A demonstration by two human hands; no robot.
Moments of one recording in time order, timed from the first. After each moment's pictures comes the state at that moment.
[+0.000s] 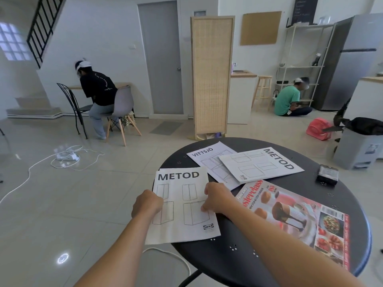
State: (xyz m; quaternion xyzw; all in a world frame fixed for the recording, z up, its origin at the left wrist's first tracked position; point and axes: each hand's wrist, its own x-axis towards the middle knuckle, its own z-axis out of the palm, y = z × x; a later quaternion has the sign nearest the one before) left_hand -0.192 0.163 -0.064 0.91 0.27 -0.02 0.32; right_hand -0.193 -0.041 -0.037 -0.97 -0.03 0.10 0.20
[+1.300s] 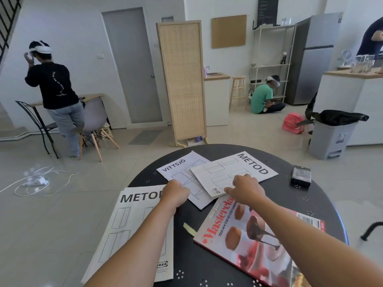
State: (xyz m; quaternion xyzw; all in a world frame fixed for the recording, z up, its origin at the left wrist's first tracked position) left_hand -0.112 0.004 -0.034 0.90 0.09 -0.05 0.43; right_hand -0.131 -0.202 -0.036 -0.97 0.13 0.01 0.19
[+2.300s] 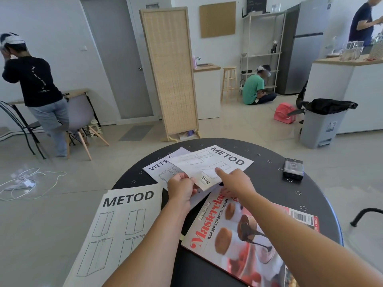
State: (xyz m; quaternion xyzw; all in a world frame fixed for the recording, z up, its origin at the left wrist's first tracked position) left_hand -0.090 -0.063 -0.057 0.67 0.16 -0.03 0.72; right_hand -0.109 -0.215 -0.050 -0.83 0.23 -0.01 0.51
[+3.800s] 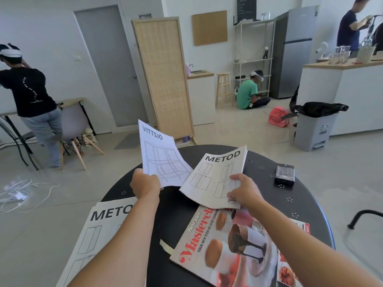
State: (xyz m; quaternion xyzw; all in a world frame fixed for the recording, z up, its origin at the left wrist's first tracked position) left_hand -0.051 -0.026 -0.025 0.77 0.23 0.18 0.56; right_hand -0.117 -0.264 -0.066 -0.80 0.23 -0.03 0.56
